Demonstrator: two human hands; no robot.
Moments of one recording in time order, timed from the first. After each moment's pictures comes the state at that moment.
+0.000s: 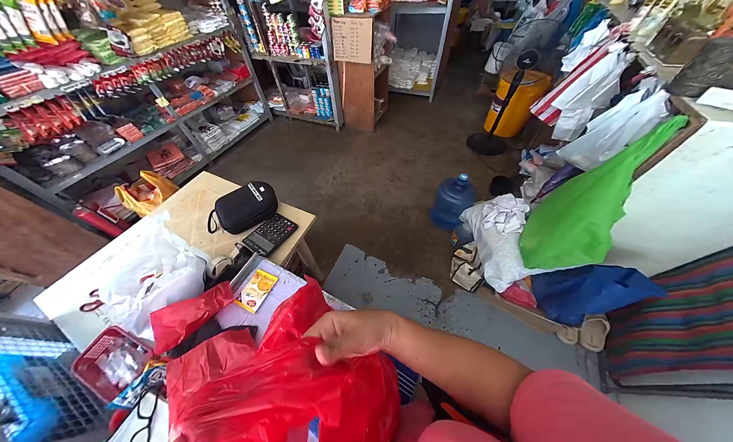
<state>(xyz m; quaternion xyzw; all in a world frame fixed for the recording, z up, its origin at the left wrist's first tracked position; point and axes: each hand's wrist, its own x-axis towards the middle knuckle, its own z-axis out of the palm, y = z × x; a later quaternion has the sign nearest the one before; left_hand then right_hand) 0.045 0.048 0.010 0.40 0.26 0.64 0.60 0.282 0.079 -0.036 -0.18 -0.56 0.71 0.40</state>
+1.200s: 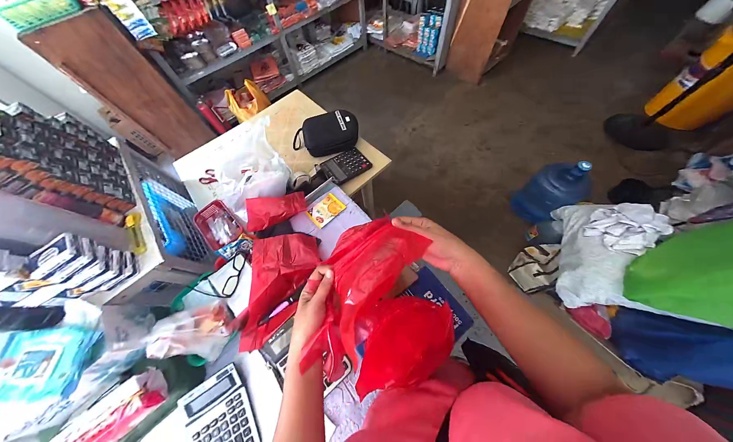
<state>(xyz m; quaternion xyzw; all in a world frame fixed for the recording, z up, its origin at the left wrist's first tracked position) 0.028 0.098 -0.114 0.43 0.36 0.49 0.66 0.306 0.123 -0.069 -0.44 -0.39 0.67 0.45</state>
